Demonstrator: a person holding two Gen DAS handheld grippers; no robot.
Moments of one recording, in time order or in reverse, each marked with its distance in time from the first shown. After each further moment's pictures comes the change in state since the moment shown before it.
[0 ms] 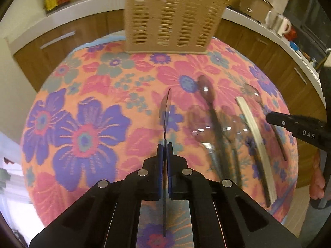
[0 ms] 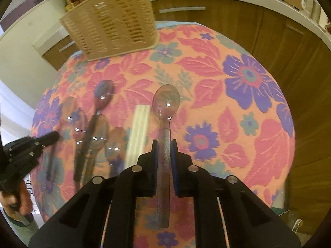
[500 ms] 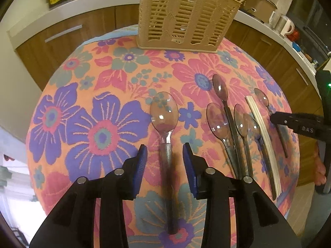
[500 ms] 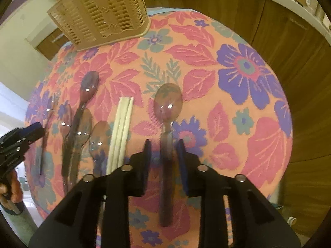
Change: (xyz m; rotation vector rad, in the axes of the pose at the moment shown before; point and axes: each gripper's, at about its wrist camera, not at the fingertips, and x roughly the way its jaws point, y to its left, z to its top) left arm -0.002 0.023 0.005 -0.003 0.037 -0.025; right arm 0.014 -0.010 0.008 -0.031 0.094 -0.037
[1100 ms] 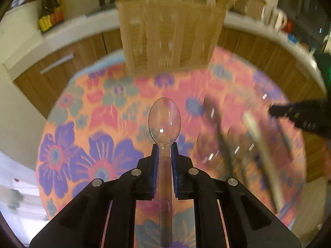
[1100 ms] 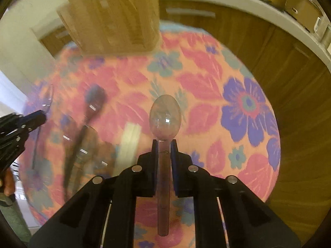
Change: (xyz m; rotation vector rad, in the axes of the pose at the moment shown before) left arm -0.015 -0.024 0.030 0.094 -0.124 0.053; right arm -0.019 0.021 0.031 -0.107 -0.083 -0.013
